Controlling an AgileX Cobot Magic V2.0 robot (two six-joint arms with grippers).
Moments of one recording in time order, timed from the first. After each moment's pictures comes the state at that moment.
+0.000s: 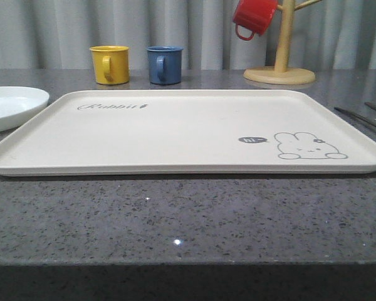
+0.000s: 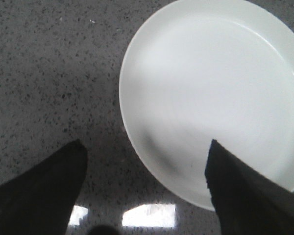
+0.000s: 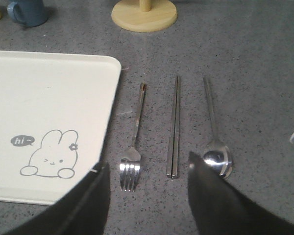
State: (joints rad) left arm 0.34 1.44 -1.16 -0.38 0.85 0.41; right arm -0.02 0.51 -0.64 0.14 0.64 -0.07
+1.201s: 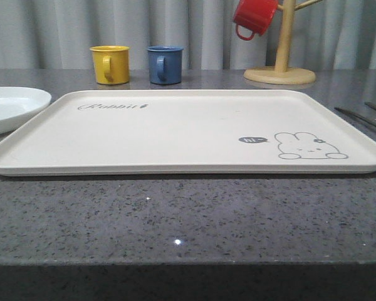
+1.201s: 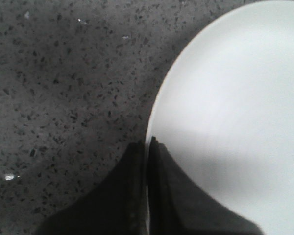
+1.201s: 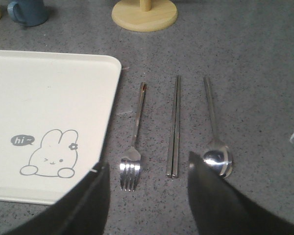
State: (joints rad) left arm 0.34 1.71 -1.25 -0.46 0.82 0.46; right arm -0.02 0.51 -0.64 0.14 0.64 -0.08
